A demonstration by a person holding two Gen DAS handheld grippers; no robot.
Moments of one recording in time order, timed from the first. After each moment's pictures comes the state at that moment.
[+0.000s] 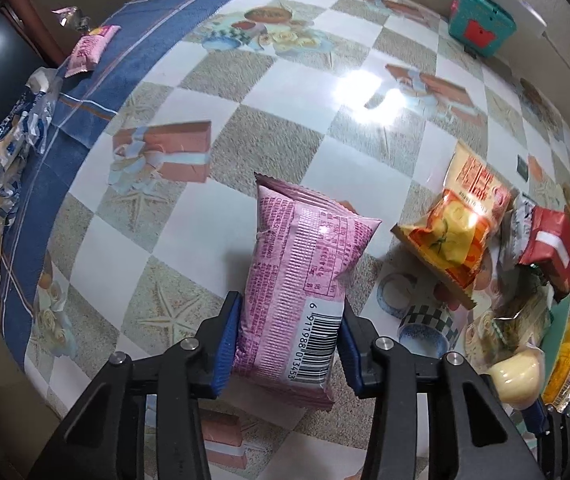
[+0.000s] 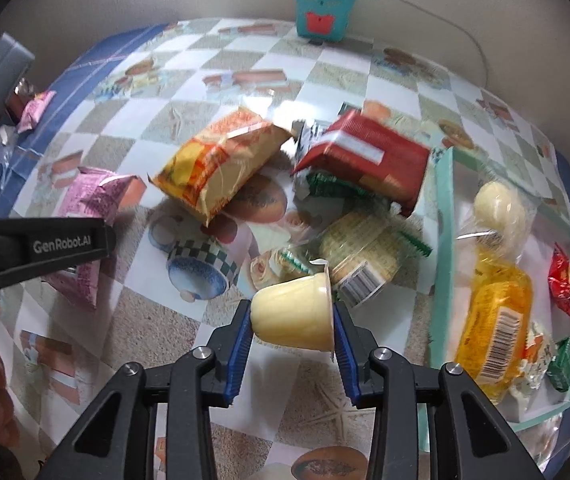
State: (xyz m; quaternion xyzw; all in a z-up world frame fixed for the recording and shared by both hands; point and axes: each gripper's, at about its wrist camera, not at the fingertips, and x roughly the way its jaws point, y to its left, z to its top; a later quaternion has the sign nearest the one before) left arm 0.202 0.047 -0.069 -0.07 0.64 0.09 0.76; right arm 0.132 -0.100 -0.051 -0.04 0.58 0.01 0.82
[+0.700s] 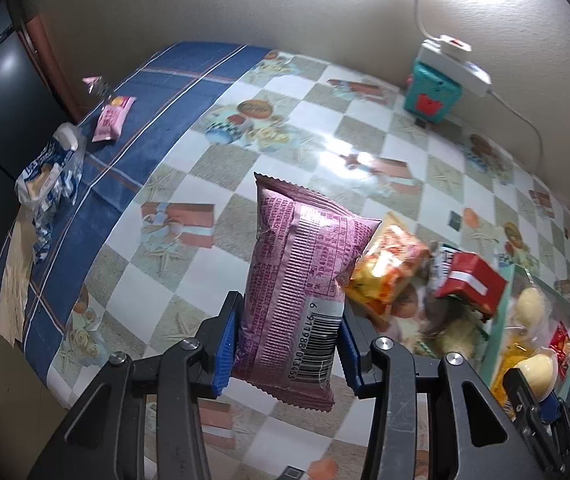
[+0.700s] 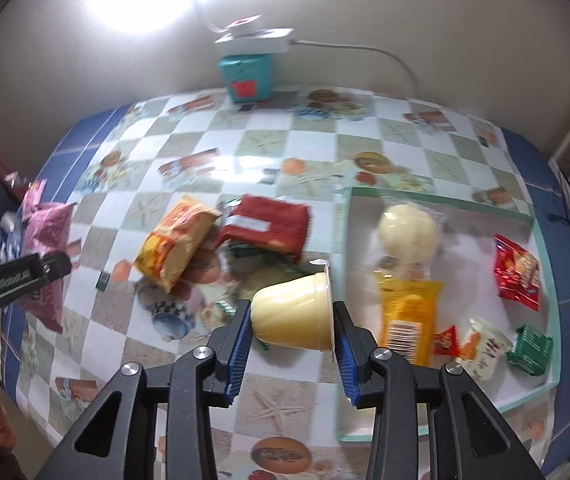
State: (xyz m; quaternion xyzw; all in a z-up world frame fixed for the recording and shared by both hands) left arm 0.179 0.029 0.018 -0.06 0.56 0.07 0.82; right arm 0.124 -0.176 0.016 0.04 0.53 -0.04 0.85
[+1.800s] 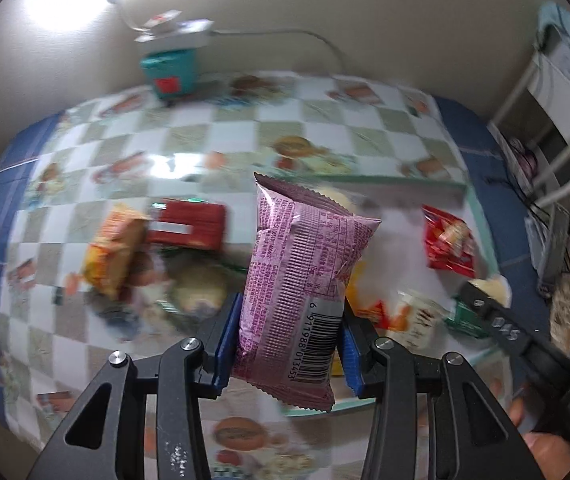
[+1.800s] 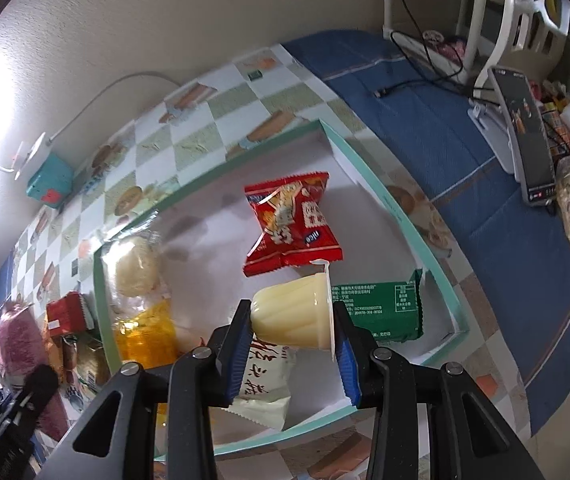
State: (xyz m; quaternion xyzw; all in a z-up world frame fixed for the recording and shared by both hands) left arm 0.132 -0.208 0.028 0.05 0.56 -0.15 0.81; right arm 0.071 -0.399 -0.007 0.25 0.52 -0.22 0.78
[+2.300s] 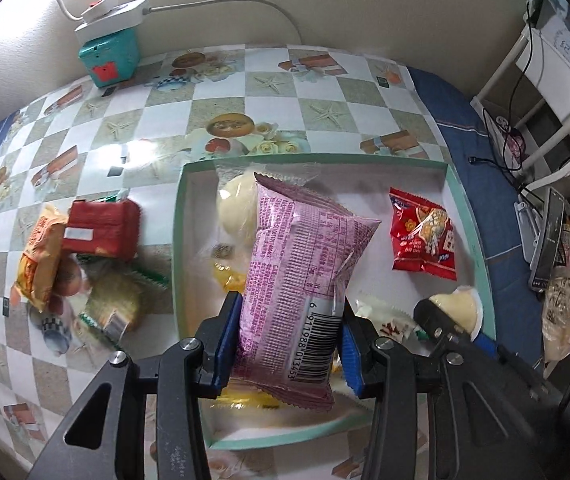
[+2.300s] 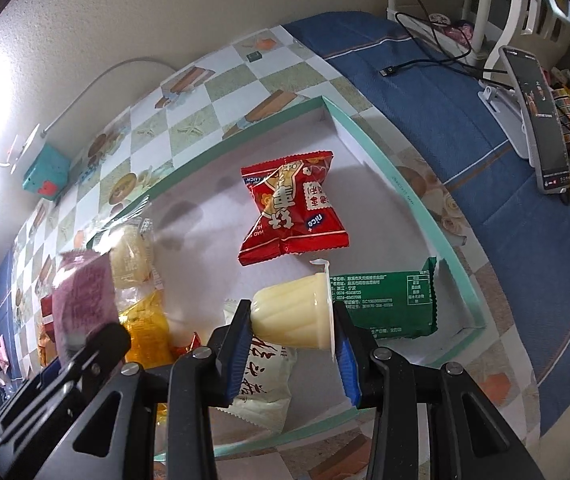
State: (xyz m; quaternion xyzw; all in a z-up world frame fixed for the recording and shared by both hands) left arm 0.145 -0.260 -0.005 0.05 0.58 -0.18 0.79; right arm 0.075 -0.402 -0.025 0.26 0.54 -0.21 0.77
